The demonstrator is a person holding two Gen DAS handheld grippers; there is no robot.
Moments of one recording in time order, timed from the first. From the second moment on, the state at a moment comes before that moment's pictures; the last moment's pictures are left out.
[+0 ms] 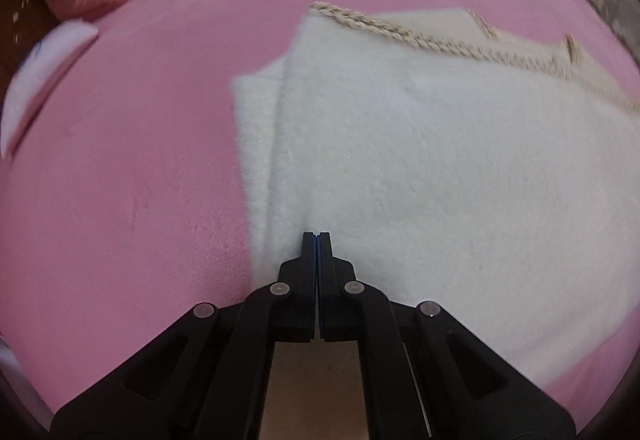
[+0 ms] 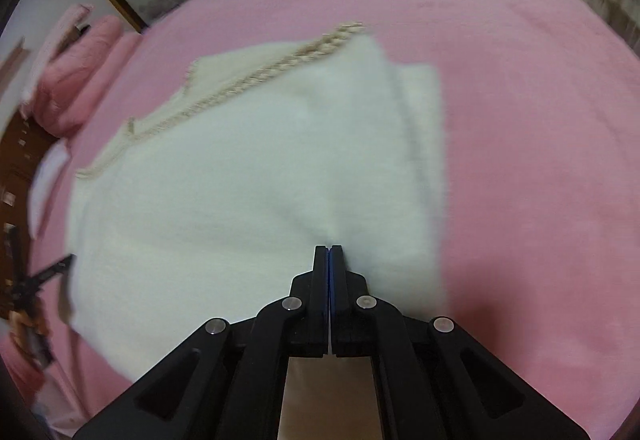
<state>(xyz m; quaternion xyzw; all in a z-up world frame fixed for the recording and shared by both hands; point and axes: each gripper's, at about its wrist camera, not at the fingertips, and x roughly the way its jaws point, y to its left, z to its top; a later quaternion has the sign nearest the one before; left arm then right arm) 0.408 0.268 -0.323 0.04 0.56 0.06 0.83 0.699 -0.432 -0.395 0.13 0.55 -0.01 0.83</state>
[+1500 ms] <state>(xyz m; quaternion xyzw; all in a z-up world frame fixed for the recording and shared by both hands) 0.338 0.253 -0.356 -0.24 0.61 0.09 0.75 0.710 -0.260 -0.394 0.15 0.59 -0.02 0.79</state>
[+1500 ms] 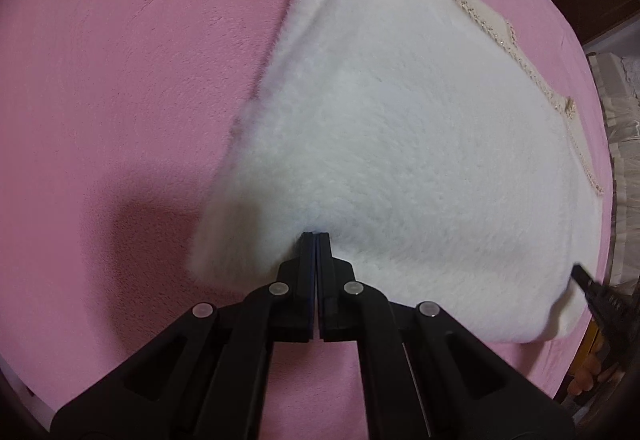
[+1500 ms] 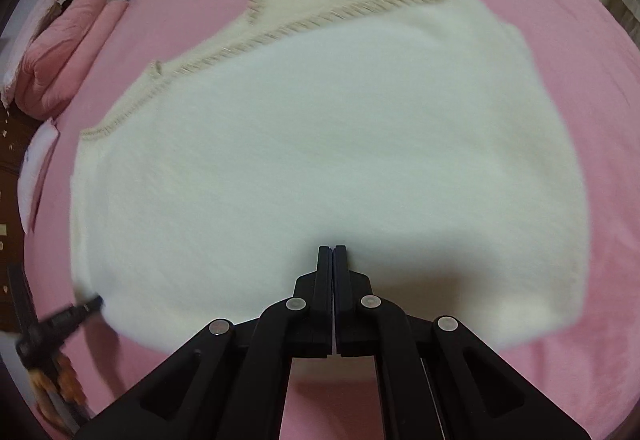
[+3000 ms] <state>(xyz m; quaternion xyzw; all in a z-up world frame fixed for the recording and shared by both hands) 0.236 0.293 -0.336 -0.41 0.52 0.10 0.75 0.859 -0.054 -0.430 0.04 0.66 0.02 0.75</state>
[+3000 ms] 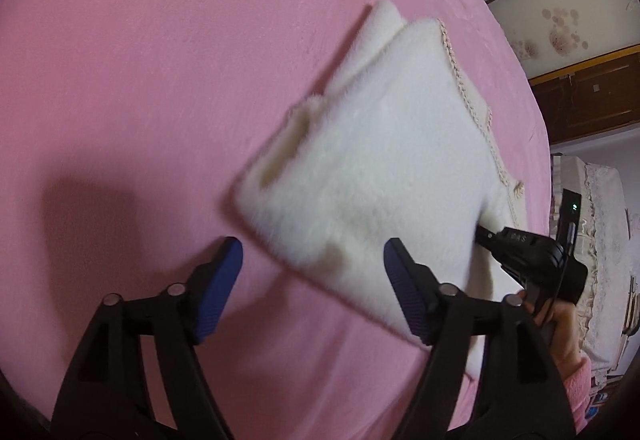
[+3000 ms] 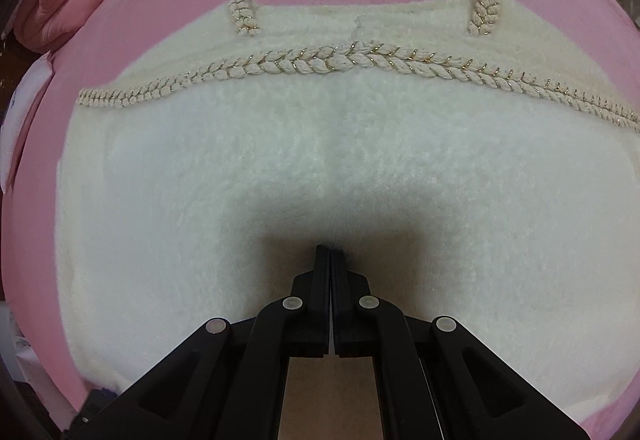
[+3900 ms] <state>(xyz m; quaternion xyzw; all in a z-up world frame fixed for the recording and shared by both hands) 0.299 0.268 -0.367 -0.43 0.43 0.16 0.78 0.839 -0.016 -0.417 0.00 0.63 0.00 0.78</state>
